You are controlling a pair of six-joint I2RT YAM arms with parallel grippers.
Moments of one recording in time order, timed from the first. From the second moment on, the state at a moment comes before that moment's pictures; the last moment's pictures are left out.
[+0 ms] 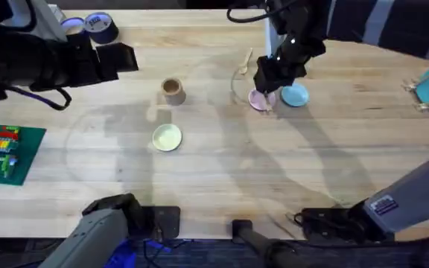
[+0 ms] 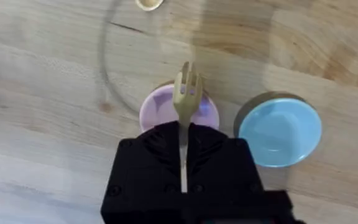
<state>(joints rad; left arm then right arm) 0.22 1.05 1.11 -0.98 0.12 -0.01 0.41 1.85 1.38 -0.89 -0.02 0.19</state>
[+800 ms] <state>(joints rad) 0.22 1.05 1.11 -0.98 0.12 -0.01 0.41 1.85 1.38 -0.89 -0.04 0.20</state>
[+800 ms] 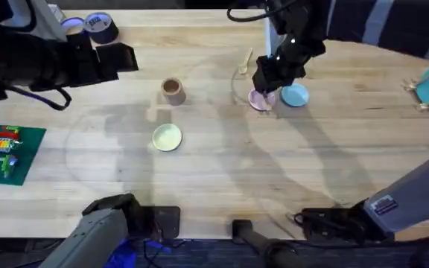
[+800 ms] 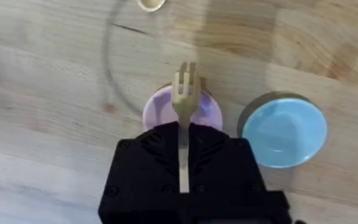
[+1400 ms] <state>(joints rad) 0.22 1.05 1.11 -0.99 0.12 -0.01 0.41 1.88 1.38 -0.89 -0.06 0.21</state>
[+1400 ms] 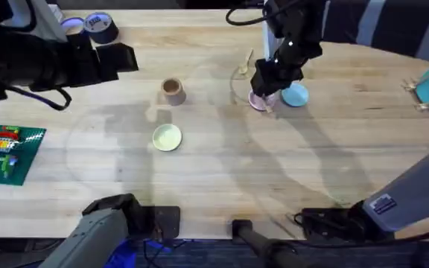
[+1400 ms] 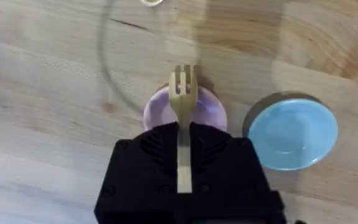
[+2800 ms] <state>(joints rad) 0.22 1.05 1.11 -0.99 0.12 -0.01 0.41 1.88 1.62 -1.09 -0.06 0.20</state>
